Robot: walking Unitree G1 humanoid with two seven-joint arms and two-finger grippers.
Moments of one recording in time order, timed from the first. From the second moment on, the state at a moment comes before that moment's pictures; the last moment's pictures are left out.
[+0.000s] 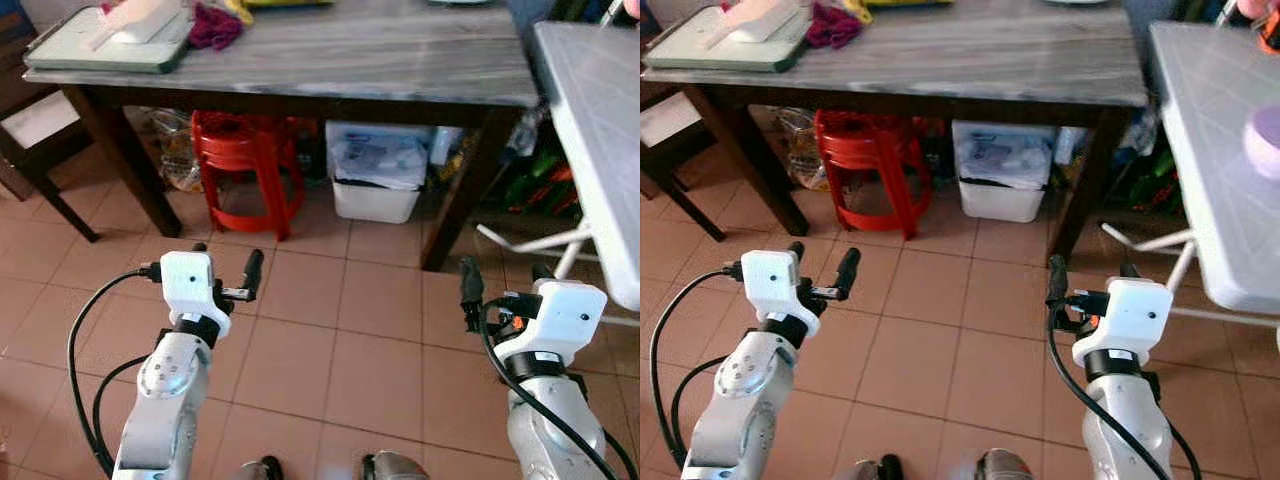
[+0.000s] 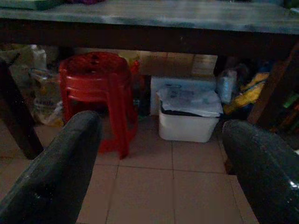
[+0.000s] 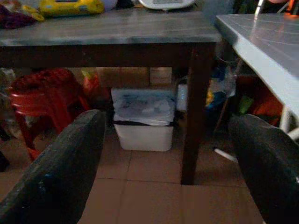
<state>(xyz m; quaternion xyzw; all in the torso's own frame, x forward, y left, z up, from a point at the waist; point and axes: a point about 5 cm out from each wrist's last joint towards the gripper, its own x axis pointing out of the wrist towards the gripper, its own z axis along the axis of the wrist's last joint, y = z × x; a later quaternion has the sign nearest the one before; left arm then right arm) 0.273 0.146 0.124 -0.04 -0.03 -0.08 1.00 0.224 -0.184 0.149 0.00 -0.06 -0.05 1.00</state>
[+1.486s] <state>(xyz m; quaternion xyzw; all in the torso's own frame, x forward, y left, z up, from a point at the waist) 0.280 0.136 0.127 -0.04 -0.03 -0.10 0.99 0.226 -0.189 0.152 0.00 -0.07 -0.06 1.00</state>
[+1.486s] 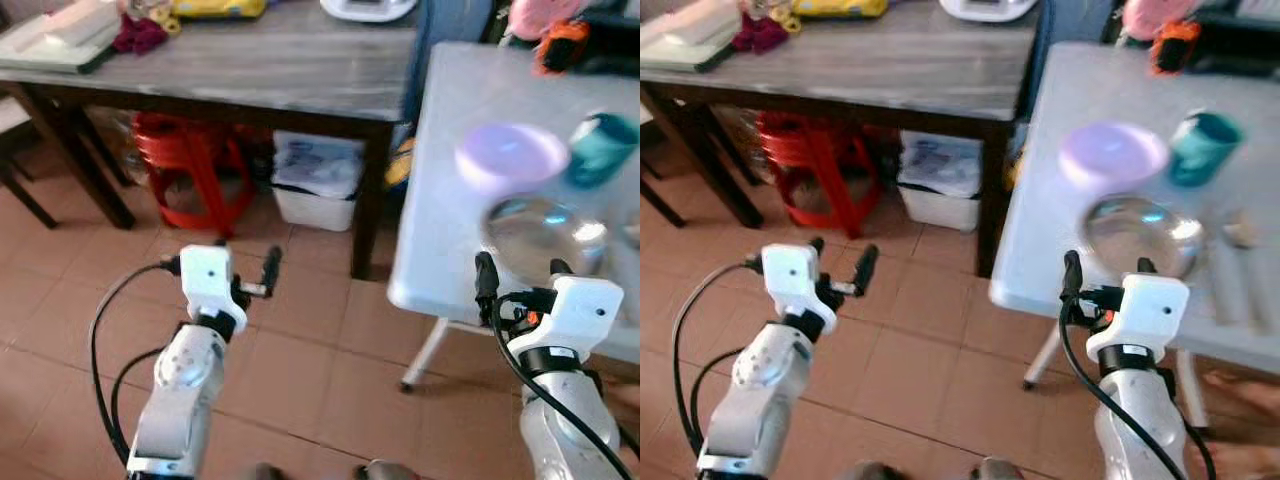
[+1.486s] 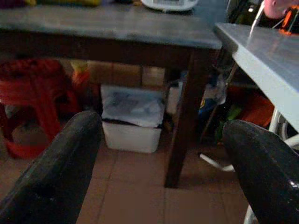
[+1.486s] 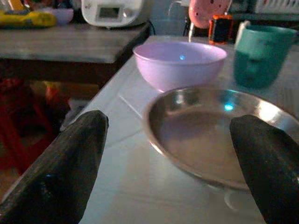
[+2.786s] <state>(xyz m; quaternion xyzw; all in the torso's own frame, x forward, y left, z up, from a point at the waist) 0.278 0.138 0.122 -0.04 -0.03 -0.09 0.99 0.226 -0.181 0.150 0.00 -0.06 -0.03 1.00</state>
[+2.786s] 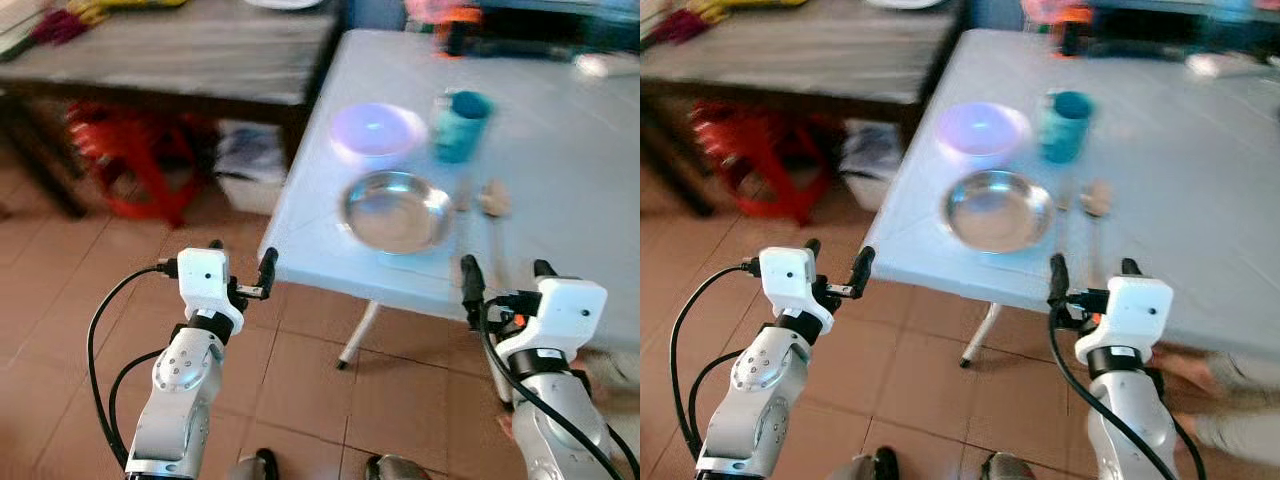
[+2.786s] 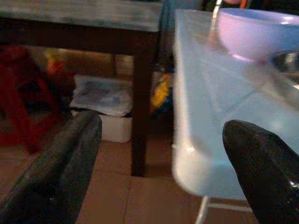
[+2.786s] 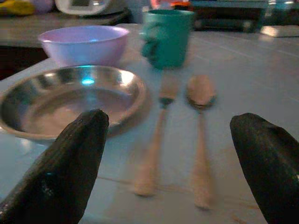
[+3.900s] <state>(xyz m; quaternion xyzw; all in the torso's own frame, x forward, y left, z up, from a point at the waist) 0.263 0.124 0.128 -0.06 -0.04 -0.22 0.97 0.264 -0.184 0.163 0.03 -0.06 -0.01 1.00</state>
